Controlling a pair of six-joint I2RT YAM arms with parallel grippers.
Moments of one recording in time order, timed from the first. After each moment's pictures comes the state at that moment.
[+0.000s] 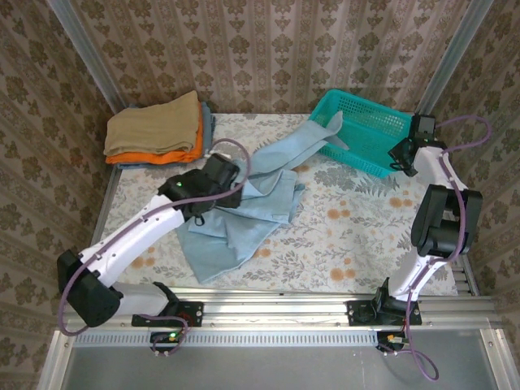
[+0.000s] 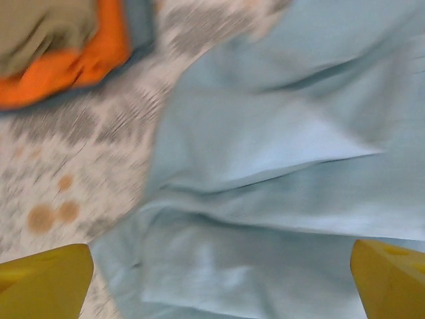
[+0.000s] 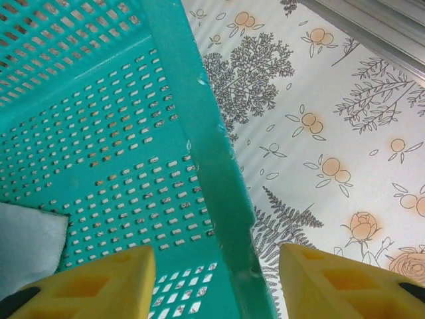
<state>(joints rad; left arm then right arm) -0.83 1.31 1.27 -0.91 -0.44 -0.36 -0.28 1.77 1.37 -0.56 0.08 0.68</state>
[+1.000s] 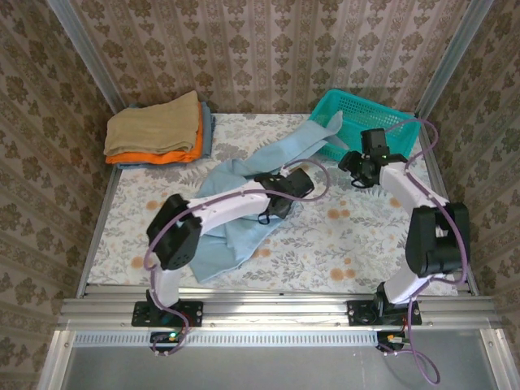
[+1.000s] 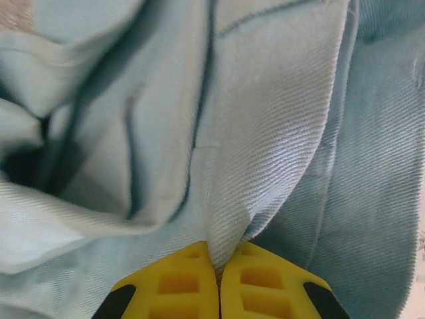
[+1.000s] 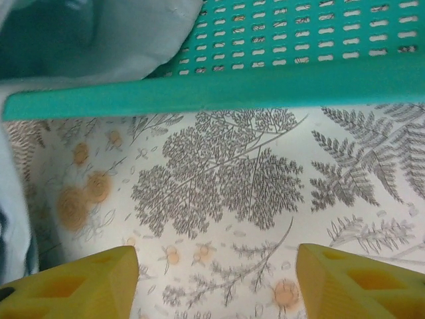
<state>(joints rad) -1.01 1.91 1.53 -0.88 -0.49 -0.38 0.04 1.64 1.17 -0.49 0.00 0.68</state>
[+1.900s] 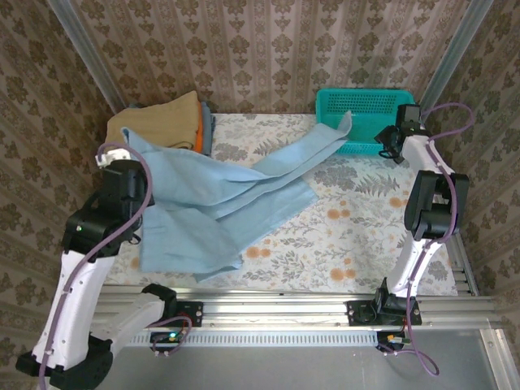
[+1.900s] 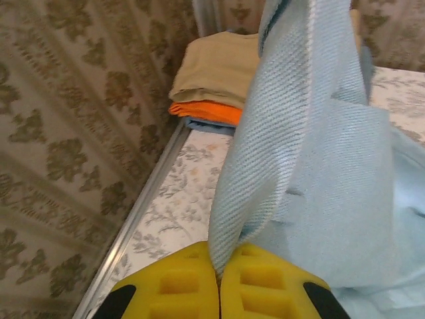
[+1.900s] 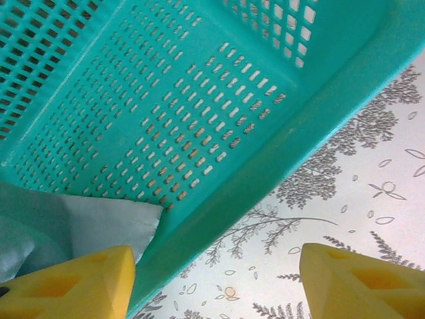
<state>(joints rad) -0.37 0.87 1.34 -1.16 -0.62 -0.32 -0.20 1.94 1.53 -0.50 0.06 0.71</state>
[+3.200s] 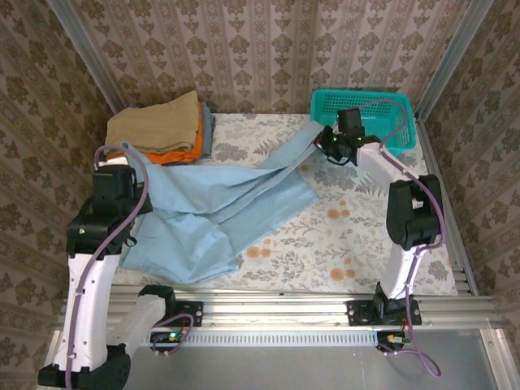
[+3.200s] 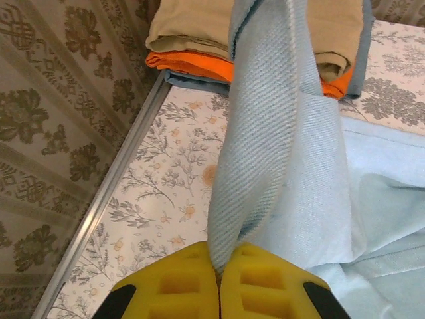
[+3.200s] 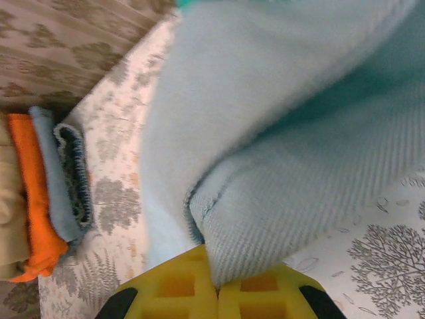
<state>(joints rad) -0.16 0.84 1.23 -1.11 -0.33 -0.23 0.17 1.87 1.46 -0.30 -0.23 0.78</state>
